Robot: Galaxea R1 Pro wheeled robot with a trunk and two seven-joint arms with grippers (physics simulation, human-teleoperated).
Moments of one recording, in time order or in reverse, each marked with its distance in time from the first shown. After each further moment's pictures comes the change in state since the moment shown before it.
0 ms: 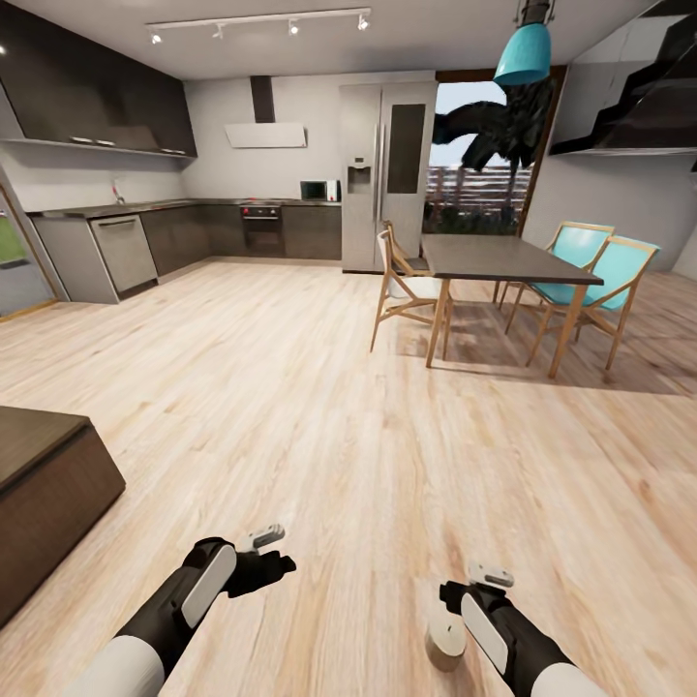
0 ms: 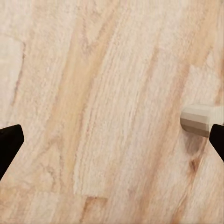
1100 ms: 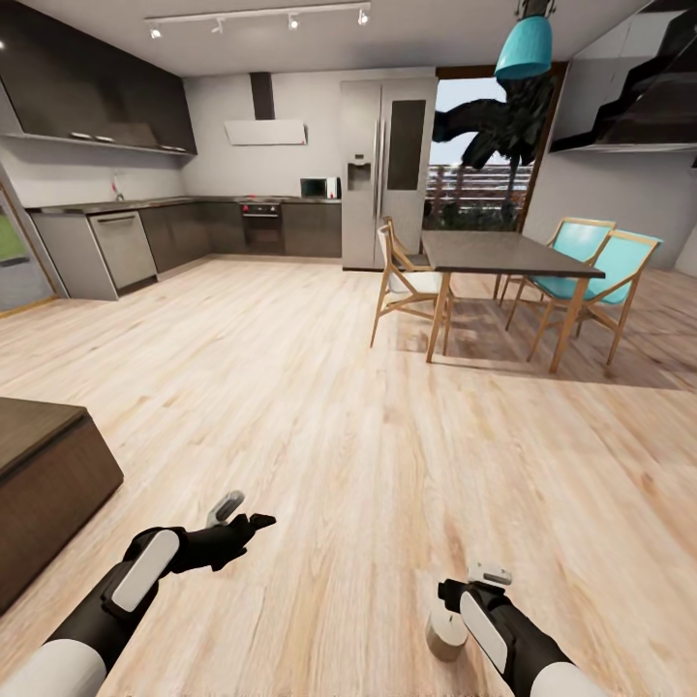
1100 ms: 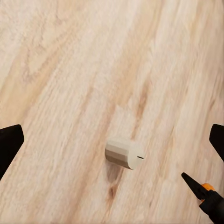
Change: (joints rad) left arm 0.021 0.154 0.092 -0.106 0.350 0.019 -0.191; right arm 0.000 0.001 0.000 -0.008 0.001 0.002 0.007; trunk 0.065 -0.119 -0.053
